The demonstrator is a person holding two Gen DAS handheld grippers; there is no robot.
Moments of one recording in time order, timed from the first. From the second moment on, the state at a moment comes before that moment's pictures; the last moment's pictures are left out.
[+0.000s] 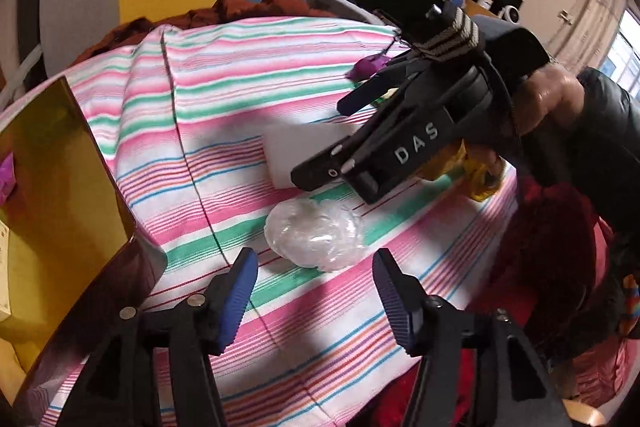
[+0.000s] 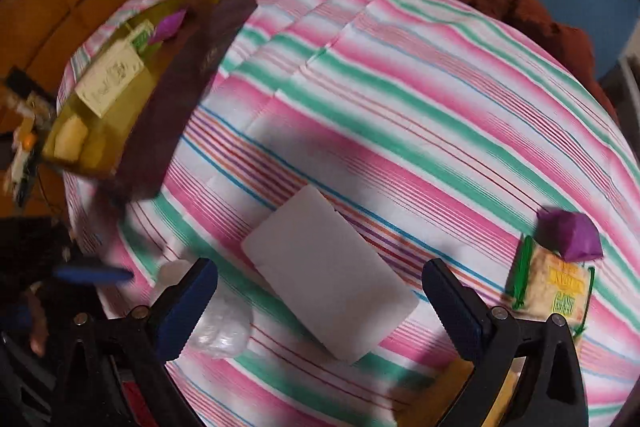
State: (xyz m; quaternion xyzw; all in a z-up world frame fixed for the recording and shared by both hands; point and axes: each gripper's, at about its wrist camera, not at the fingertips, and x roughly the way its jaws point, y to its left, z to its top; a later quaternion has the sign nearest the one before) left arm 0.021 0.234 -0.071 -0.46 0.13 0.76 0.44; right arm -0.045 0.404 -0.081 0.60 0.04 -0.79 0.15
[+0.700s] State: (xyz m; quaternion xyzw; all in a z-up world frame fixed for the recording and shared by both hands) left arm -0.002 0.283 -0.092 -0.49 0.12 0.76 0.42; right arm -0.049 0.442 -0.084 0.55 -0.06 -0.82 0.12
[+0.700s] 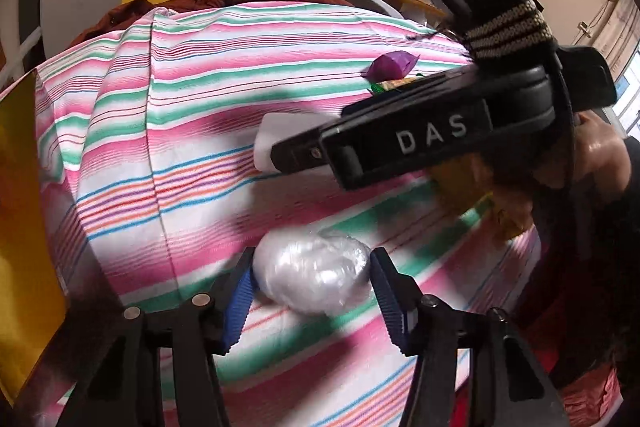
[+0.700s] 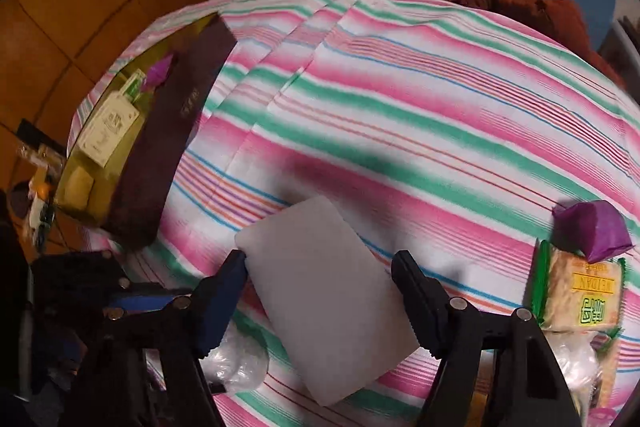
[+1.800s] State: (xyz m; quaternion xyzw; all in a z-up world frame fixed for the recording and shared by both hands) left arm -0.011 0.183 -0.009 -0.41 0.04 0.82 0.41; right arm -0.042 0.448 -0.061 0.51 -0.09 -0.85 0.11
